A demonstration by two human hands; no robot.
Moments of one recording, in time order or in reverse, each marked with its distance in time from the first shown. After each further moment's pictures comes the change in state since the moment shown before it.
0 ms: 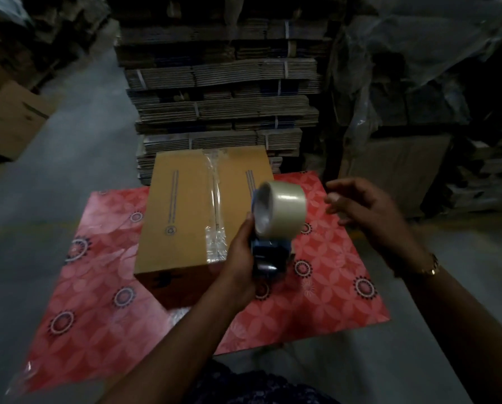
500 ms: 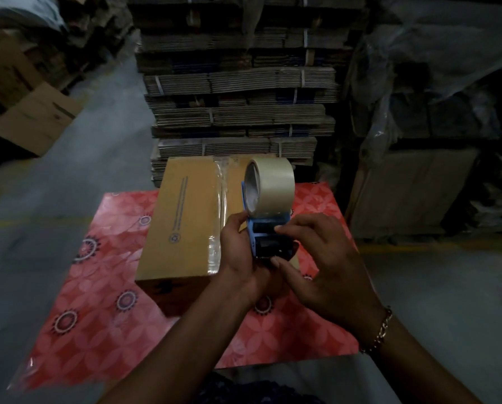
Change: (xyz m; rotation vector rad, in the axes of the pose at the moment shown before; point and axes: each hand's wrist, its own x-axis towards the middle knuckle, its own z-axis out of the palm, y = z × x) left_hand 0.004 0.039 0.038 -0.405 -0.015 0.075; right_hand -0.026 -0.008 0.059 -0.612 0.058 -0.640
